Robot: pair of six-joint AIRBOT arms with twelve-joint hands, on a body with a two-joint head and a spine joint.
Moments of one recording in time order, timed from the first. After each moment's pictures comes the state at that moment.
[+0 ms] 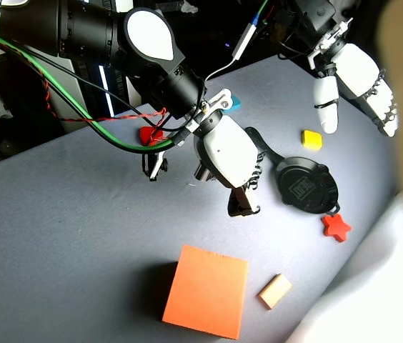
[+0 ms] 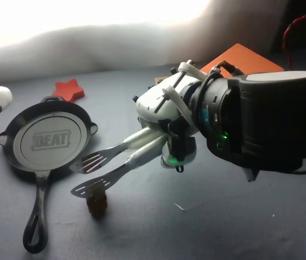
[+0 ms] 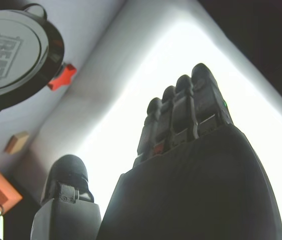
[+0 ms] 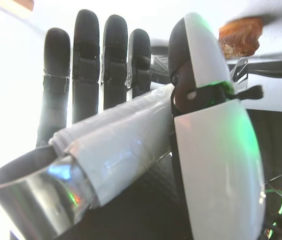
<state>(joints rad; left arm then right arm) 0.51 -0.71 0.78 -1.43 -0.98 2.02 -0.12 -1.43 1.00 -1.08 -0.70 0.12</state>
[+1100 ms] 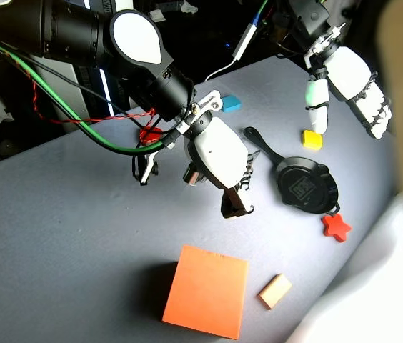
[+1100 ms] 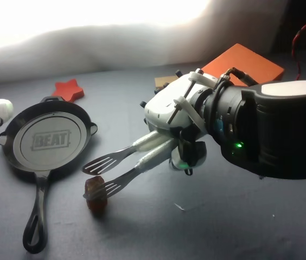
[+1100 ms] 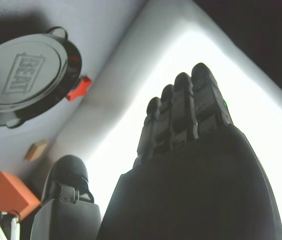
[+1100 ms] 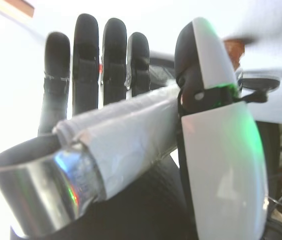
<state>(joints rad) 0.55 -0.71 0.77 -1.41 -0.98 2.02 -0.17 -1.40 0.99 -1.18 -0.63 0.10</state>
